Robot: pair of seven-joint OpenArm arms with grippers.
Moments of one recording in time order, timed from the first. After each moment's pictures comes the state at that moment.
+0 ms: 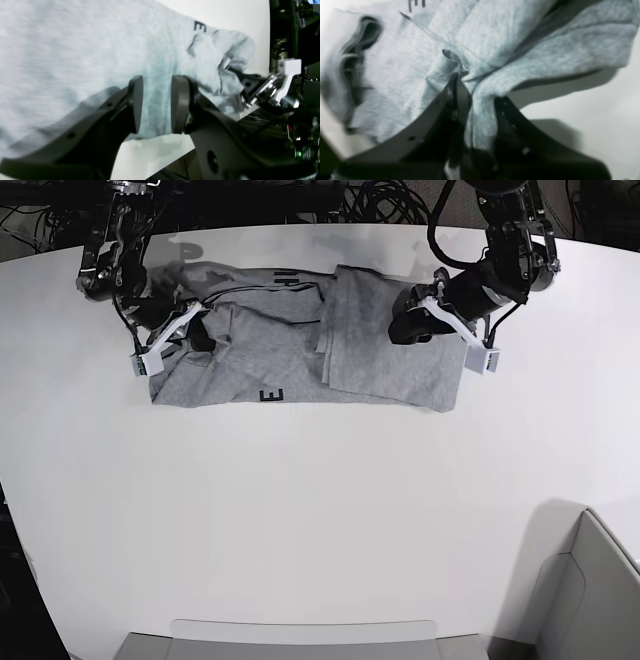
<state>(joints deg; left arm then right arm) 19.0 -4.1 -16.8 110.5 -54.4 -12.7 67.0 -13.0 8.4 18.5 90.6 32.9 30.4 -50.1</state>
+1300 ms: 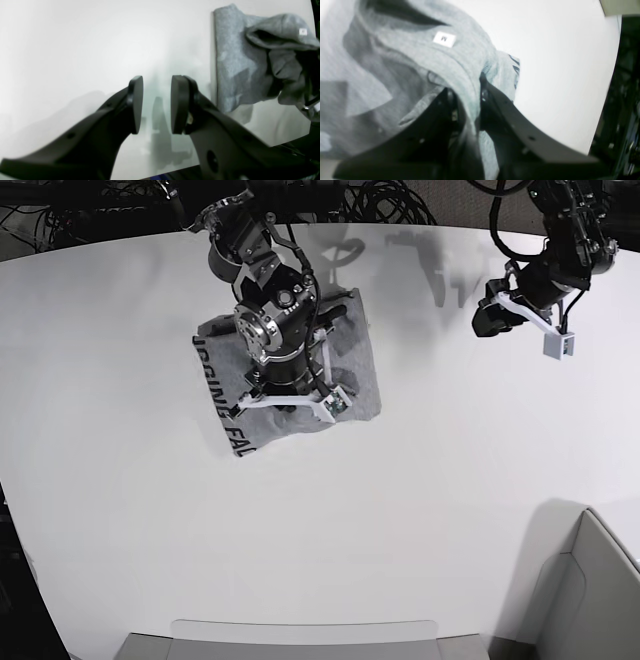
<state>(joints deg) 22.9 -11.0 -31.4 110.5 -54.7 -12.7 67.9 0.0 -2.3 -32.3 104.4 -31.7 14.1 -63.0</state>
